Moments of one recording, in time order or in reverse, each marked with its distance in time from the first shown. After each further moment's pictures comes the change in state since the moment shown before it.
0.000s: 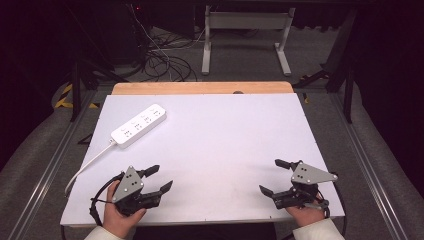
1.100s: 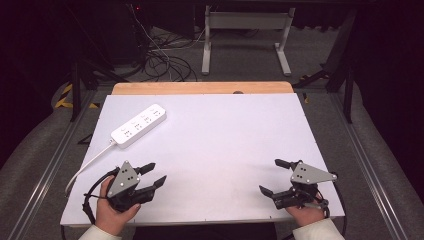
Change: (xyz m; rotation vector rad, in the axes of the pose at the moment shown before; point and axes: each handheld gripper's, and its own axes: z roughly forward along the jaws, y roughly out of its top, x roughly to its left) left arm 0.010 0.017 -0.012 0.067 0.029 0.015; right arm -0.001 -0.001 0.002 0.006 0.006 -0.005
